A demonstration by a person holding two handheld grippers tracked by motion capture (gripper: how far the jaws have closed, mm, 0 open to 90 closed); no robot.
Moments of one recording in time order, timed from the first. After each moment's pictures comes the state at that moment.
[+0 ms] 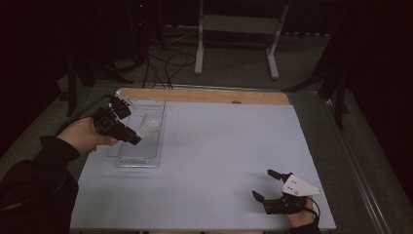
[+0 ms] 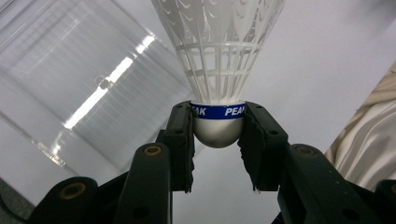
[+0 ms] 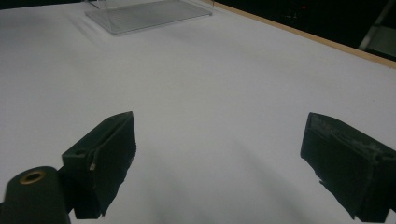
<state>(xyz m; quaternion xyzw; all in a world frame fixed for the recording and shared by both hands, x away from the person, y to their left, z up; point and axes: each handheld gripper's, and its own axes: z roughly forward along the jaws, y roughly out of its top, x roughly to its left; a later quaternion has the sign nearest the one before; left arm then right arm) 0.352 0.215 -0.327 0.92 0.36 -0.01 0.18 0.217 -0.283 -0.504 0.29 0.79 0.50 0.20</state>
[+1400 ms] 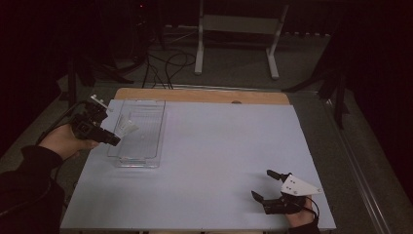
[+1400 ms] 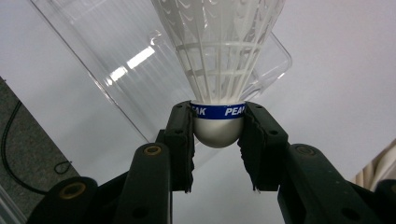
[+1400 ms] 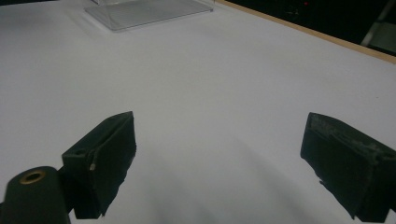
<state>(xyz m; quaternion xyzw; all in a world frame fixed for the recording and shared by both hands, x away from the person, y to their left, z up) 0.354 0.275 -0.359 0.89 0.43 0.01 0.18 0.217 -0.281 -0.506 0.29 0.79 0.50 0.20</state>
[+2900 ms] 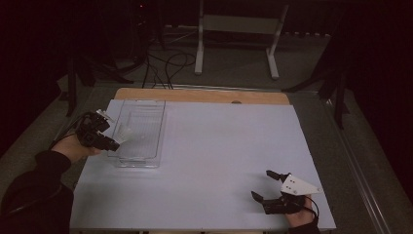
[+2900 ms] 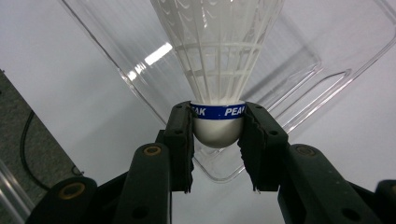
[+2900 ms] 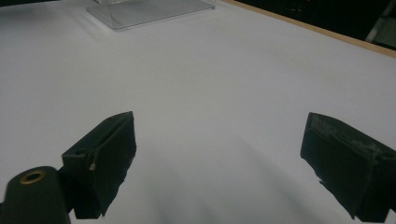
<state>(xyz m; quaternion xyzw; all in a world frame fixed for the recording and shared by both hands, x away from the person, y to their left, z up) 0.365 0.289 -0.418 0.89 0.42 0.04 0.16 0.218 -0.281 -0.507 0.29 0.80 0.50 0.19</state>
